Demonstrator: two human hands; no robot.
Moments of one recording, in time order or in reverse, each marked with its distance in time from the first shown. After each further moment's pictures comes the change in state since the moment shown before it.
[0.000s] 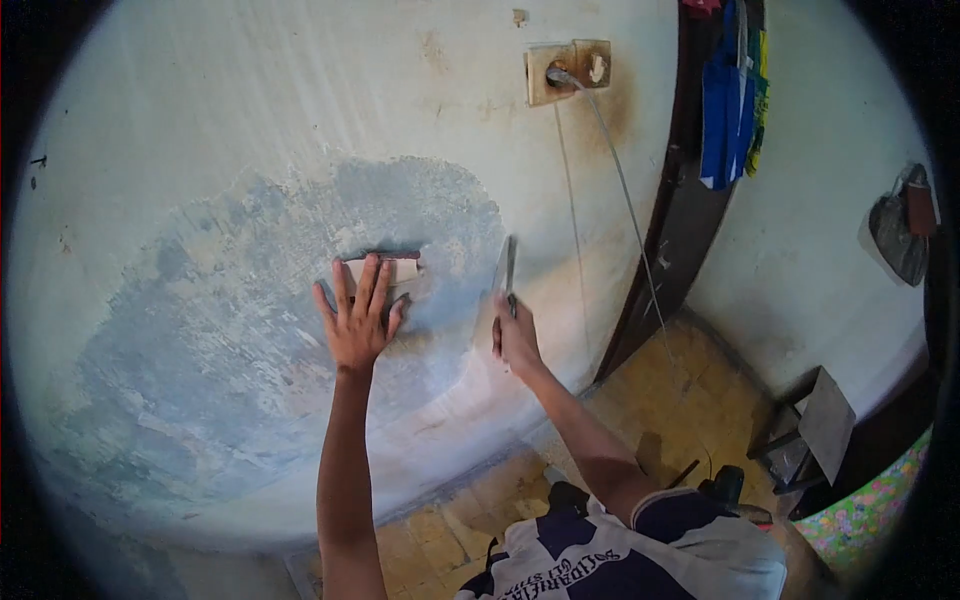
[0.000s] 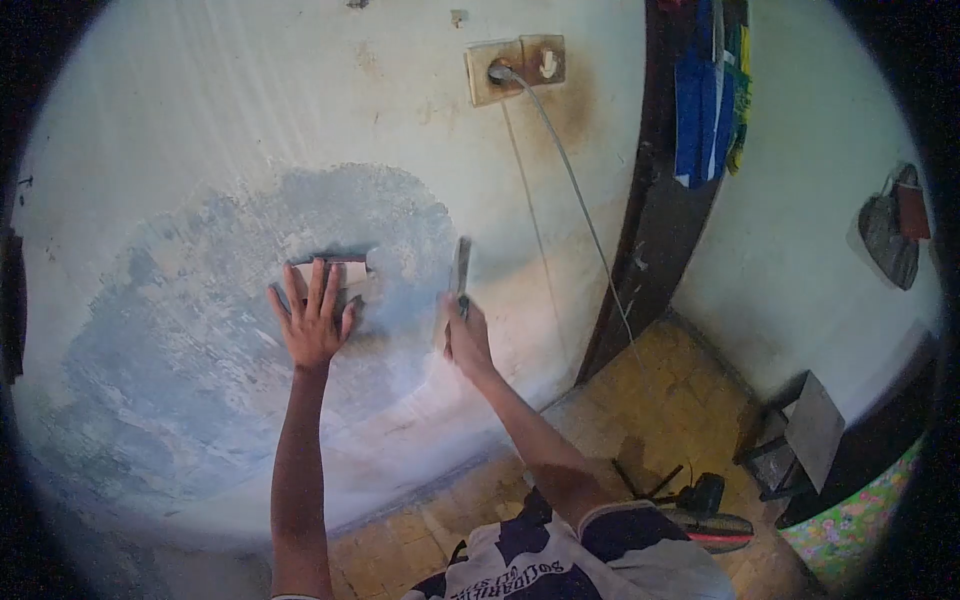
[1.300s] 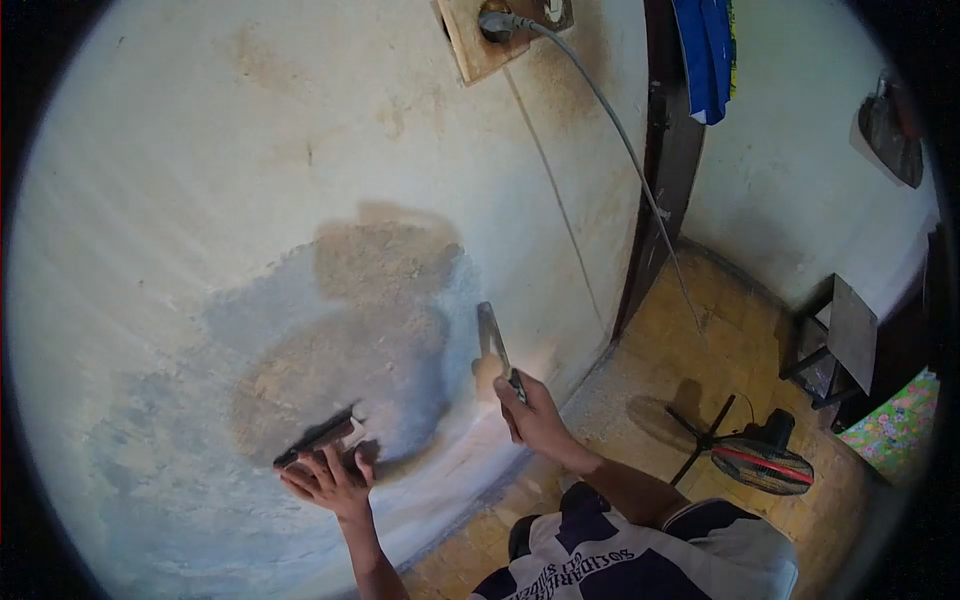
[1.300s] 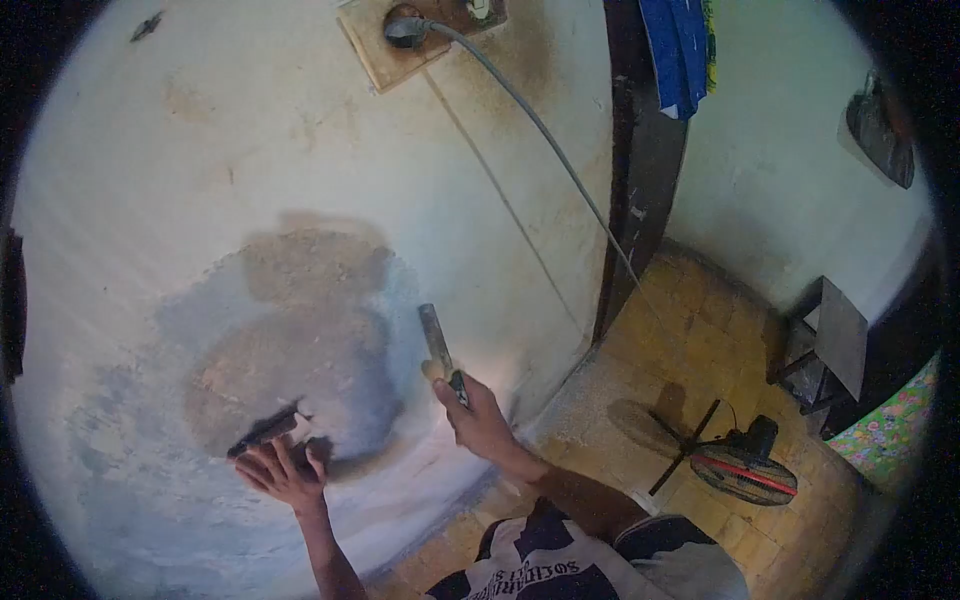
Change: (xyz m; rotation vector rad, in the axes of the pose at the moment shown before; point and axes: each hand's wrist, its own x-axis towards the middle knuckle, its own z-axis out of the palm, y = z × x) left_hand -0.096 -0.046 0.045 0.131 0.161 0.040; right_hand -0.013 0.019 -0.001 0.048 -0.035 0.135
